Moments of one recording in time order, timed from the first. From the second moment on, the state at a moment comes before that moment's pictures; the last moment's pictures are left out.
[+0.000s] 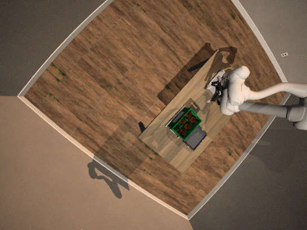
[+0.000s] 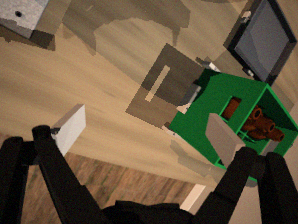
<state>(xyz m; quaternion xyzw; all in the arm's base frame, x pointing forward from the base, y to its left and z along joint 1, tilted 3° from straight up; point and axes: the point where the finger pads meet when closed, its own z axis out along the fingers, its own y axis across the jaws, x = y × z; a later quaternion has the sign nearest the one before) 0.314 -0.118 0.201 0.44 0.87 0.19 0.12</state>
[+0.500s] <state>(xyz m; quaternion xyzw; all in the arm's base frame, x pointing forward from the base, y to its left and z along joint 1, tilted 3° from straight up) 0.336 -0.123 0.218 0.27 0.94 0.16 0.12</state>
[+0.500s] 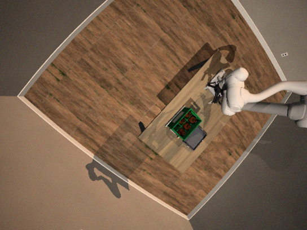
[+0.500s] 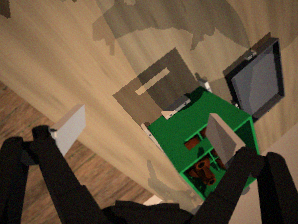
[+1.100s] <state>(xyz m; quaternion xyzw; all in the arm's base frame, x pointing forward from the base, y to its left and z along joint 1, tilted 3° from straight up) 0.384 -0.127 0.246 -0.08 0.98 0.11 0.12</state>
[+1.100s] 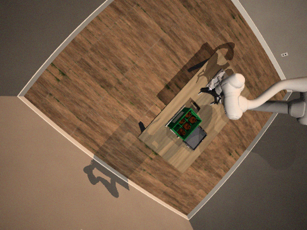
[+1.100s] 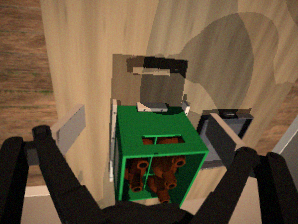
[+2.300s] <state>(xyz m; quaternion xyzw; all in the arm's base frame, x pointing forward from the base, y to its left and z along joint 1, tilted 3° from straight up) 0.506 -0.101 0.291 -0.72 0.69 0.03 0.08</state>
